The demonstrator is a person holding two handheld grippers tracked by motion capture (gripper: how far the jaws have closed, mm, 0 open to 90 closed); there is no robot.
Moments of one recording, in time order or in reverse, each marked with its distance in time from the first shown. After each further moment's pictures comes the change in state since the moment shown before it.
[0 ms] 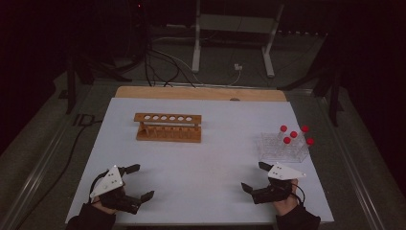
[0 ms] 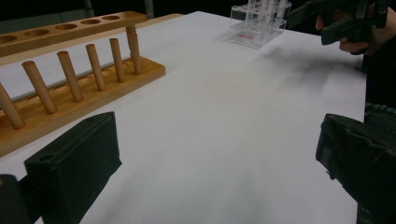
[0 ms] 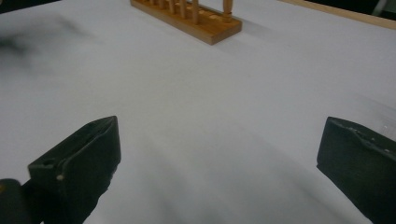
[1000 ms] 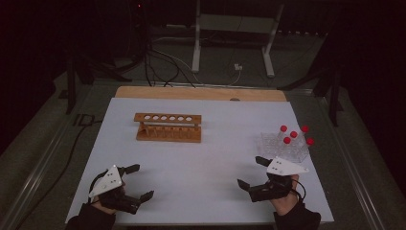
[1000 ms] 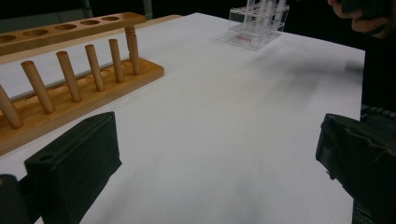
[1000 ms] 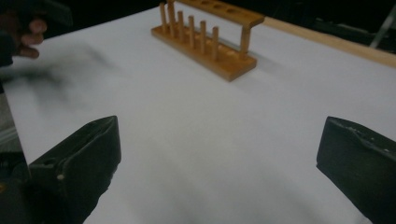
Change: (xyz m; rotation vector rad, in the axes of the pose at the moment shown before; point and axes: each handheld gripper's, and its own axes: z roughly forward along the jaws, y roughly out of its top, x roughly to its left) left arm 0.001 0.000 -0.001 -0.007 -0.008 -0.013; right arm 0.017 0.046 -0.017 -0.041 0.026 -0.001
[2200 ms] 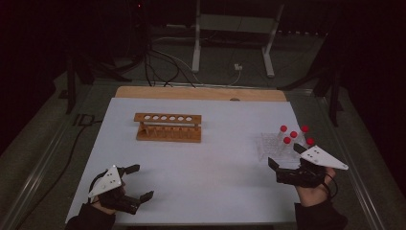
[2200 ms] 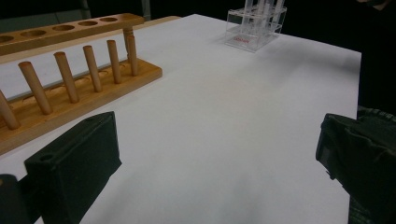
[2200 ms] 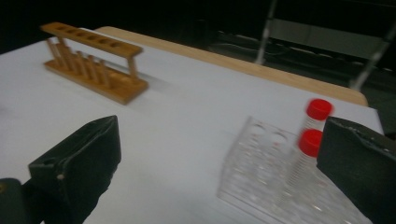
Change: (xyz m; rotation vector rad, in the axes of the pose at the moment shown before) left arm 0.000 0.000 -0.001 -0.004 -0.008 -0.004; right arm -0.041 0.014 -0.055 -0.052 -0.372 0.090
